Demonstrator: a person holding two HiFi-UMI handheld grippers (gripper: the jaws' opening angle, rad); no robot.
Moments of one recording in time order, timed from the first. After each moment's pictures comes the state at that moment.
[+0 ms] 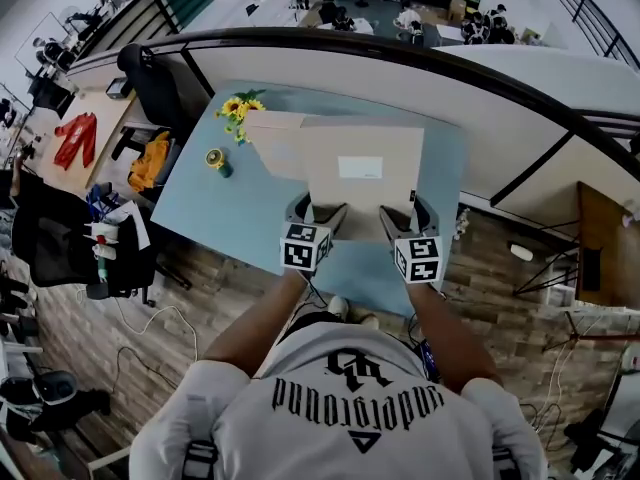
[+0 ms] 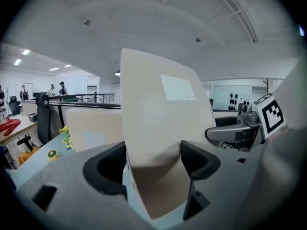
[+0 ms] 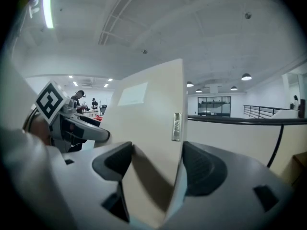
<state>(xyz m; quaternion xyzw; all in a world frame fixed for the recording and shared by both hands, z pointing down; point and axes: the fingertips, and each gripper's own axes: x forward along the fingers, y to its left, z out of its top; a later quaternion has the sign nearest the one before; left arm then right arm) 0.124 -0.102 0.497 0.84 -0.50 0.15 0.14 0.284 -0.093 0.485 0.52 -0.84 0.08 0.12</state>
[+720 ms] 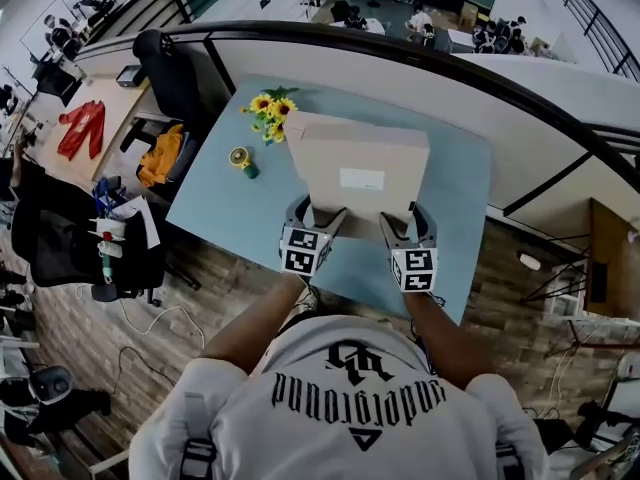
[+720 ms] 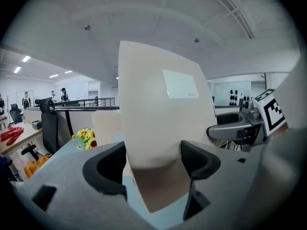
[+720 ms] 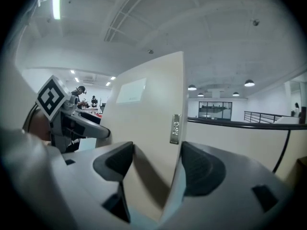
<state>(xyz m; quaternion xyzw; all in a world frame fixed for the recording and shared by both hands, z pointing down) 0.000 -0.124 0.518 0.84 -0.51 0.16 0.10 0.162 -0.113 0.507 0.52 -0.84 0.04 0.12</state>
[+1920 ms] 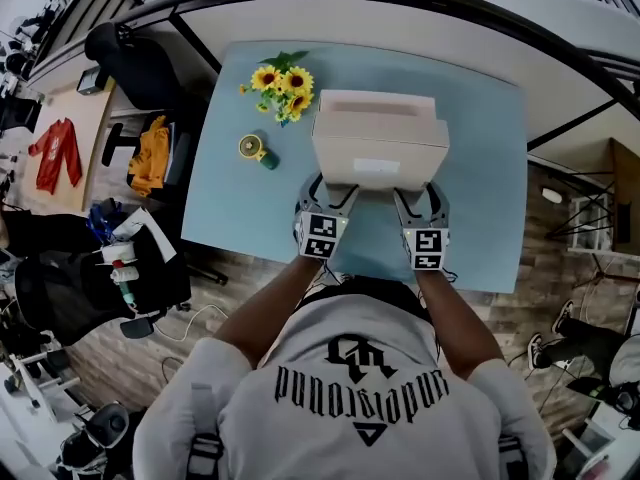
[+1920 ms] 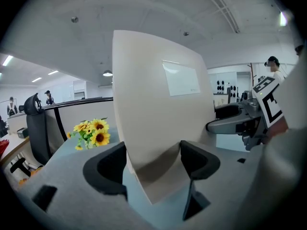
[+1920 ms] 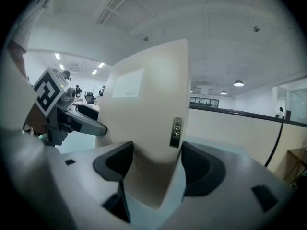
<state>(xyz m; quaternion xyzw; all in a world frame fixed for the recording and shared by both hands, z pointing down) -0.110 -0.208 0.615 0.87 -0.43 0.20 0.08 0.048 -0.176 0.601 0.59 -0.79 0.06 0.17</state>
